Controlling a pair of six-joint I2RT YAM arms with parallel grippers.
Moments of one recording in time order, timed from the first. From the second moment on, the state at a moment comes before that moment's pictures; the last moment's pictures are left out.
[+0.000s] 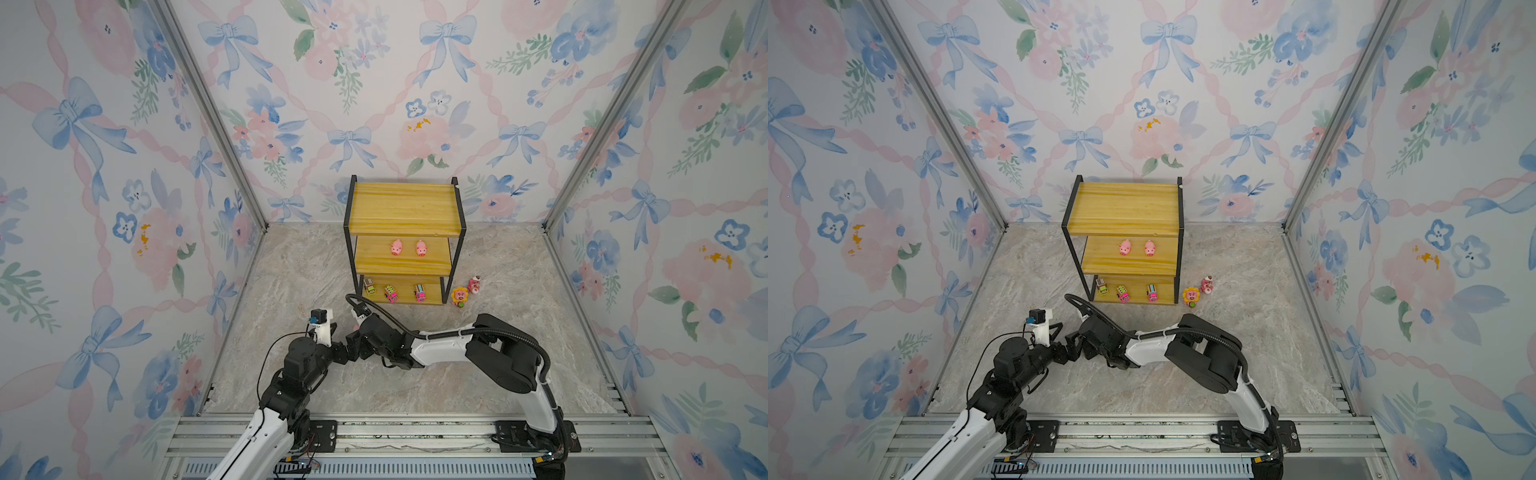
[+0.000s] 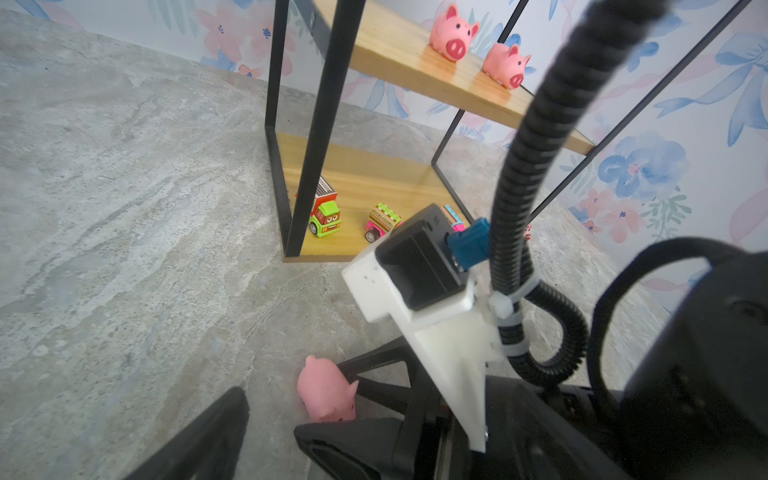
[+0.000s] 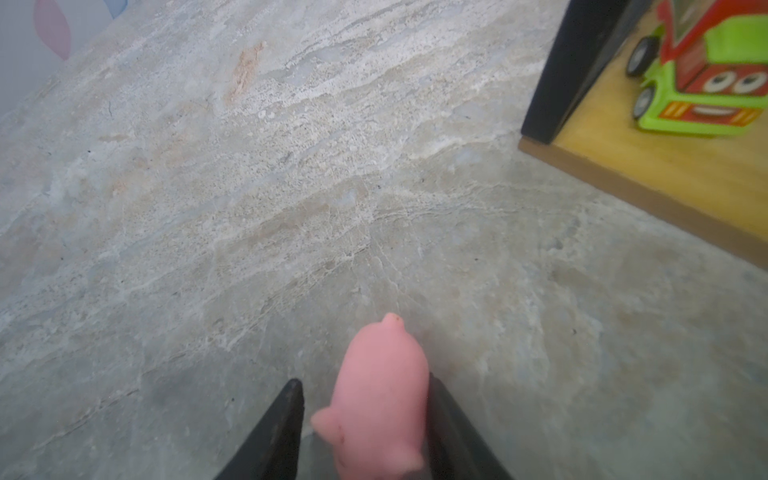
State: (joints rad) left arm -0.37 0.47 0.10 0.07 0.14 -0.36; right arm 1.13 2.12 1.23 0.21 0.20 0.43
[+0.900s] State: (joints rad) left arm -0.37 0.47 0.10 0.08 0.13 -0.36; right arm 1.11 1.88 1.09 0.19 0.21 0.34
